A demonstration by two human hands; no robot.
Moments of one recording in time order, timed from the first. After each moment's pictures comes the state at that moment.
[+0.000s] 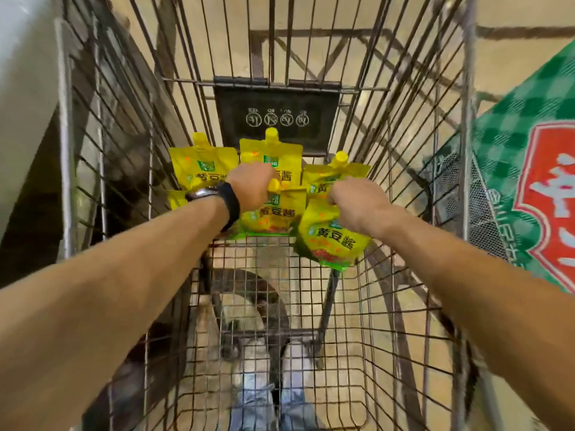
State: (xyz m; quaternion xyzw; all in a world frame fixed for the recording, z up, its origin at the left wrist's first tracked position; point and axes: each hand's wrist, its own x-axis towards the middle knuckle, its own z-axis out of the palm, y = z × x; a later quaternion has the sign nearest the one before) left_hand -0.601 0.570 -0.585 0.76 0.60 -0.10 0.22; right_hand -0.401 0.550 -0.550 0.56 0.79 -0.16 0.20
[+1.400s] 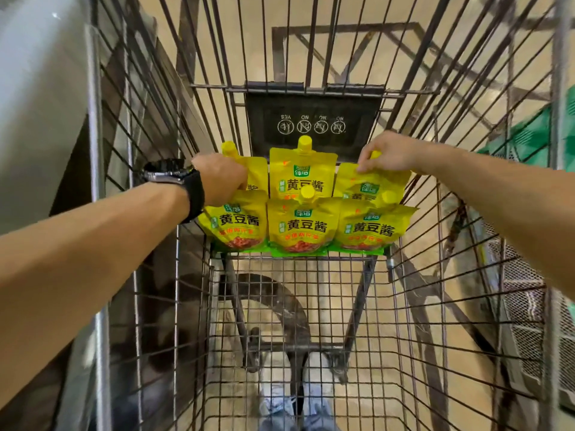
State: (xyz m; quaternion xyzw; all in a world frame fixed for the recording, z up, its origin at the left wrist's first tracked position) left_hand -0.686 0.591 -0.551 0.76 0.54 -0.34 0.09; right_hand -0.394 0.677 -0.584 0.55 0.74 -0.36 0.10
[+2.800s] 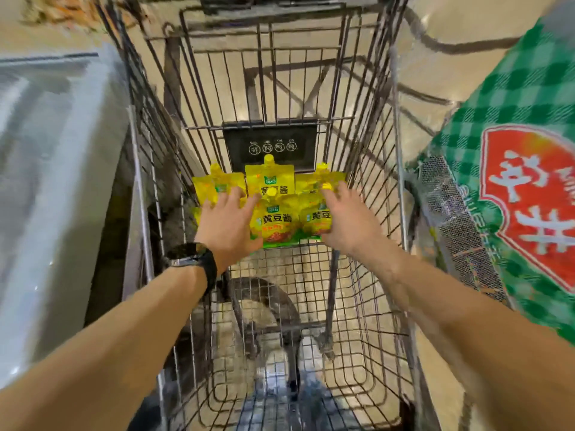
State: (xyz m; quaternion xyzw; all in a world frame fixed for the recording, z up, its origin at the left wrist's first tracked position) left_hand -0.629 0.461 -0.486 0.76 0.63 -0.12 0.09; right_hand -0.396 0.475 -0.494 0.62 0.77 -0.16 0.07
